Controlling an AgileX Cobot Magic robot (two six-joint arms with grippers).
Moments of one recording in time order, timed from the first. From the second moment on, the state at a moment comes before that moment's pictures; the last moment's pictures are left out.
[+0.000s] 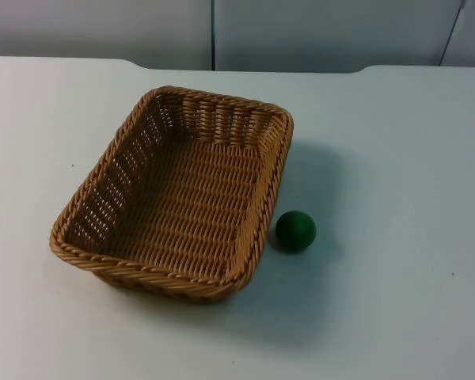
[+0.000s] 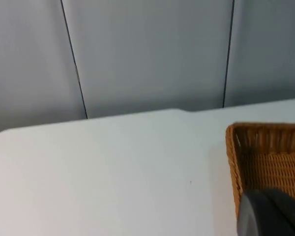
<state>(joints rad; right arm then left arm) -0.02 0.00 -0.52 0.03 1.09 -0.02 -0.05 0.01 -0.56 -0.07 0.85 0.11</state>
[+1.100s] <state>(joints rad) -0.02 0.00 -0.52 0.03 1.09 -0.02 -0.24 1.41 -0.58 -0.85 0.54 0.80</state>
